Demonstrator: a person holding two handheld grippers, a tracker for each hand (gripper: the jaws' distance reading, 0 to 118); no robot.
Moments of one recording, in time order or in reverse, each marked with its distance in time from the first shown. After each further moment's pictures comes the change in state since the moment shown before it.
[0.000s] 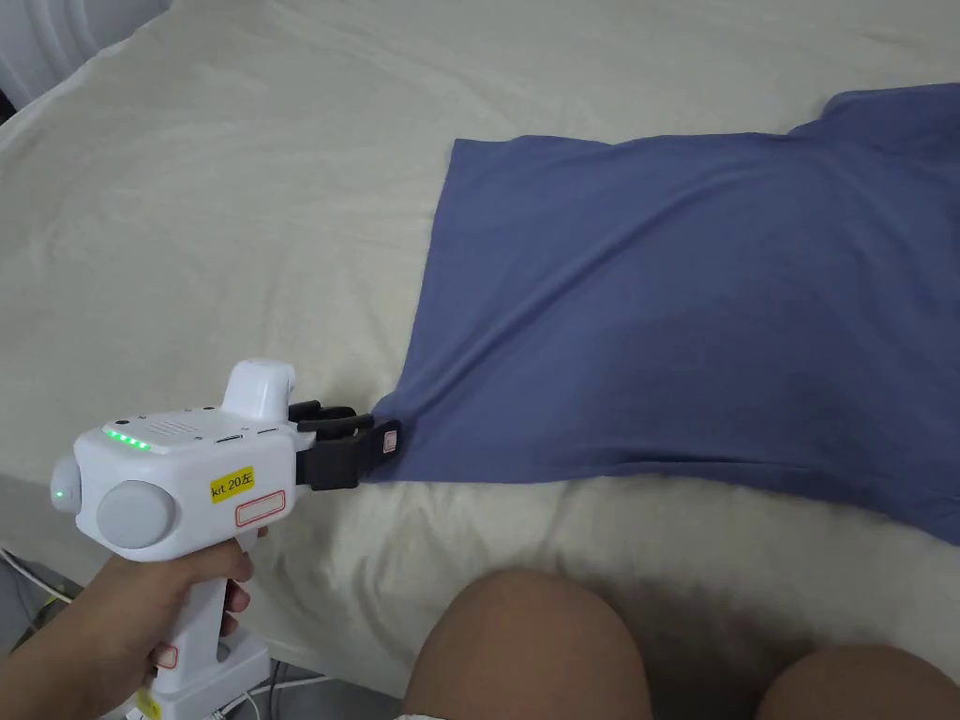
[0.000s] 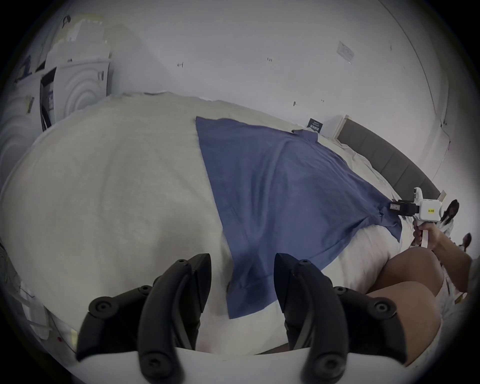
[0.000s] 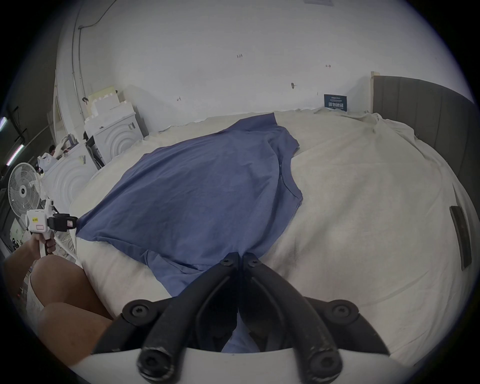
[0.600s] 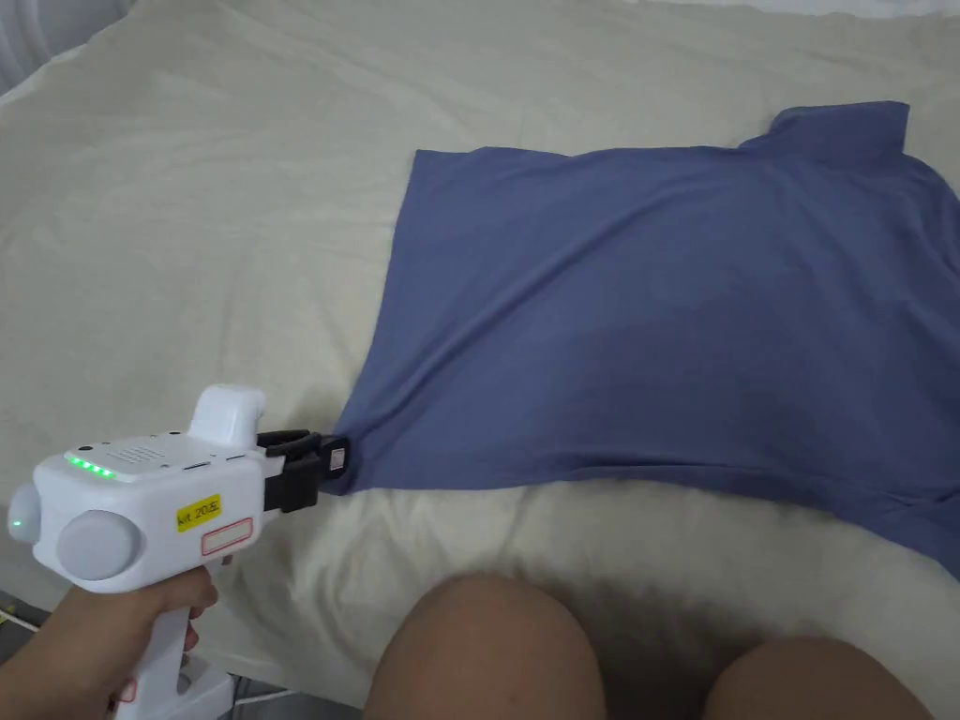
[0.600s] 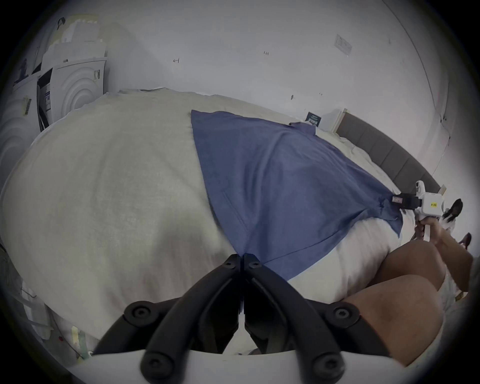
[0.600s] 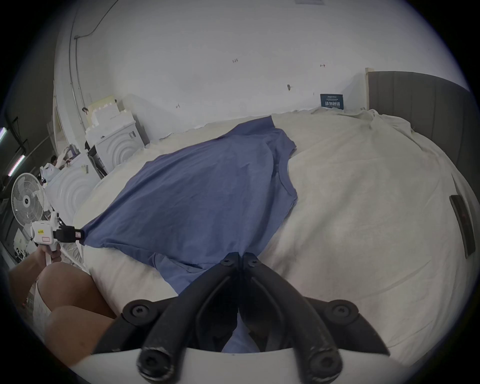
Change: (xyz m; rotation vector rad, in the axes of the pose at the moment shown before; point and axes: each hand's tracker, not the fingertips) left arm 0.003 -0.009 0.000 -0.008 0.004 -0.019; right arm -0.028 0.007 0.014 0.032 0.024 -0.053
